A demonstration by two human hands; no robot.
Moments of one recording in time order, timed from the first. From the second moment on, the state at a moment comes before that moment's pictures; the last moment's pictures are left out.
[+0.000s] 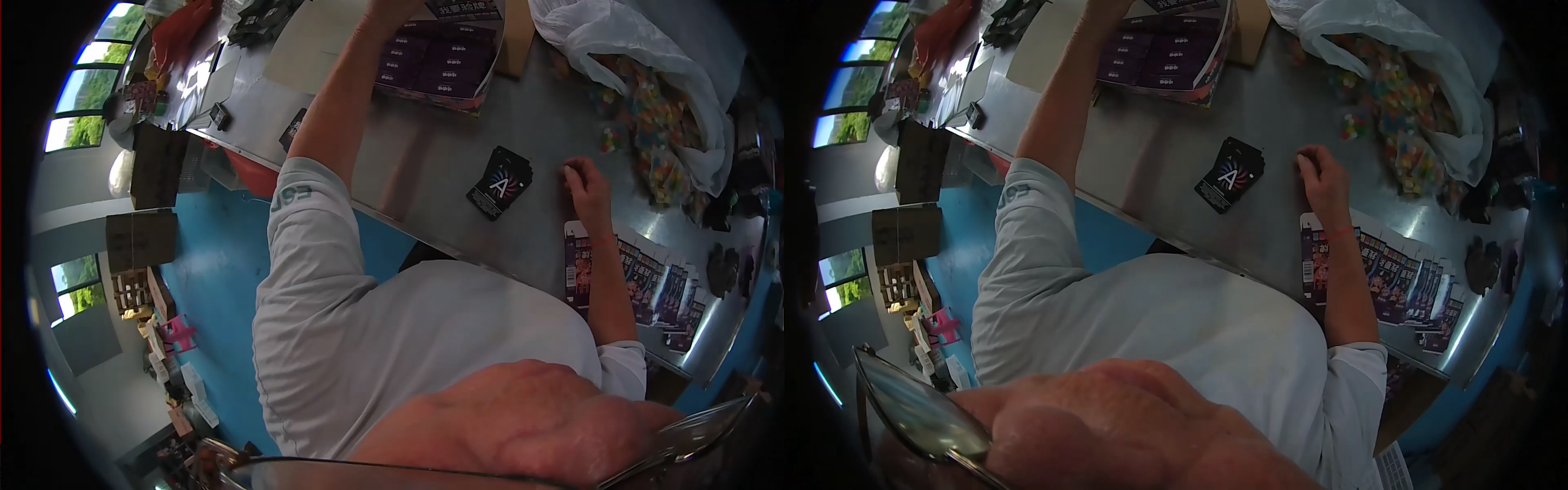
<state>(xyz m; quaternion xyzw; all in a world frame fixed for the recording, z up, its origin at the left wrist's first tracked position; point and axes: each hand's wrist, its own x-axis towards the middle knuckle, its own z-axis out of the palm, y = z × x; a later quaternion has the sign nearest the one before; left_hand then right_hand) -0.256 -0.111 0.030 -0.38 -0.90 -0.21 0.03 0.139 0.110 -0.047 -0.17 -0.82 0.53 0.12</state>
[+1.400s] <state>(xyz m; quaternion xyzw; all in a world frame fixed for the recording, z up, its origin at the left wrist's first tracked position) 0.024 -0.134 -0.037 -0.49 -0.83 -0.26 -0.03 0.146 0.037 -0.036 0.00 -0.96 0.21 0.20</state>
